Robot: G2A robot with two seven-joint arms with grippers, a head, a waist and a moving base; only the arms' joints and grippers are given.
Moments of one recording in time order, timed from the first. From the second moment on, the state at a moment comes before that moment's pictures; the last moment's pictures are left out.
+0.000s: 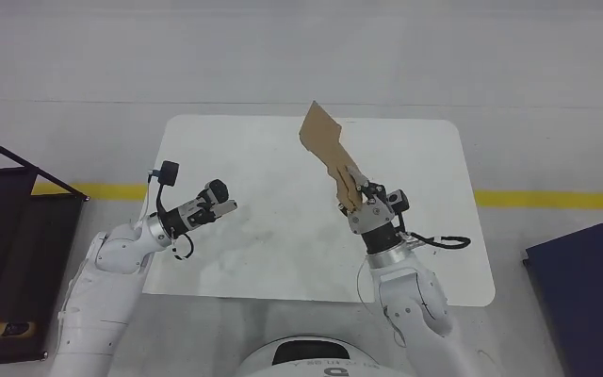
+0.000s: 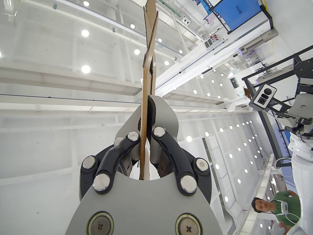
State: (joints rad) left arm 1.52 -1.07 -1.55 -1.50 0.05 -0.85 -0.76; right arm -1.74 -1.32 1.12 -2.09 0.97 -0.15 0.07
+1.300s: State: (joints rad) left arm 1.42 -1.06 -1.34 -1.58 -0.57 -0.56 -0.98; right arm -1.70 -1.33 1.07 -1.95 0.10 -0.19 -0.14
